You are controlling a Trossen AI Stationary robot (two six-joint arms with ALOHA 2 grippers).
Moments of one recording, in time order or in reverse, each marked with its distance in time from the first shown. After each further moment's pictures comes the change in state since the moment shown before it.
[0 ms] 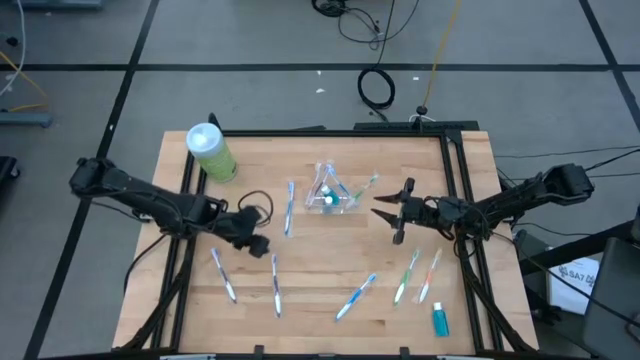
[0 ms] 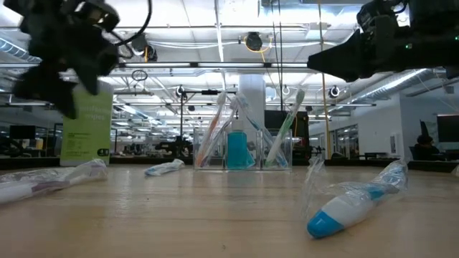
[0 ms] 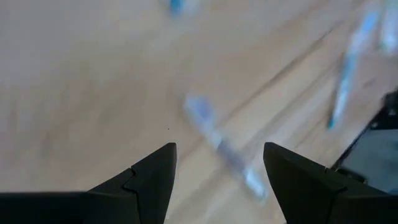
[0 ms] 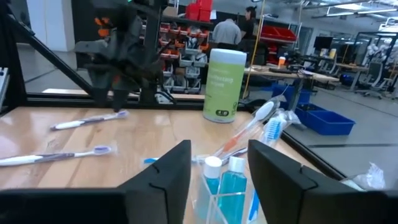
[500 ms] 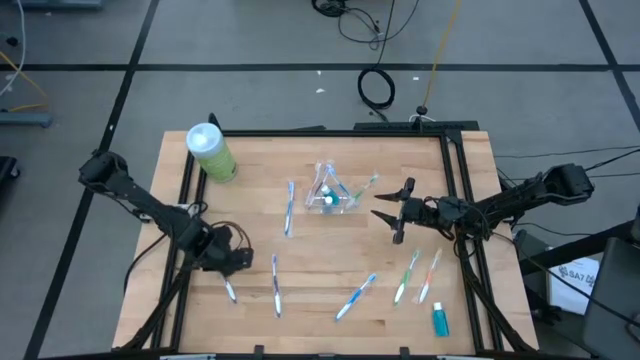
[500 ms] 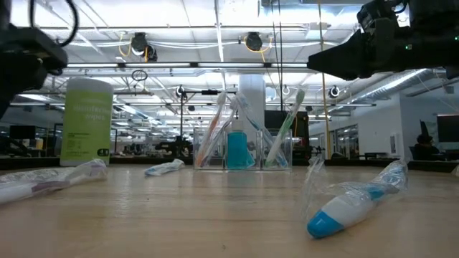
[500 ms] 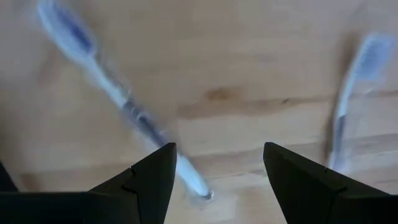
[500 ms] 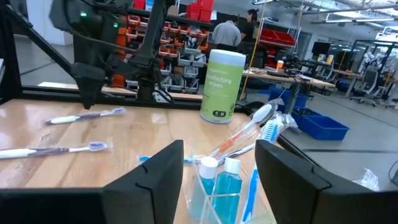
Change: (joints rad) left arm -0.334 0.074 -0.001 -0.257 -0.003 -0.823; right arm -0.001 0.000 0.000 0.002 0.003 -0.046
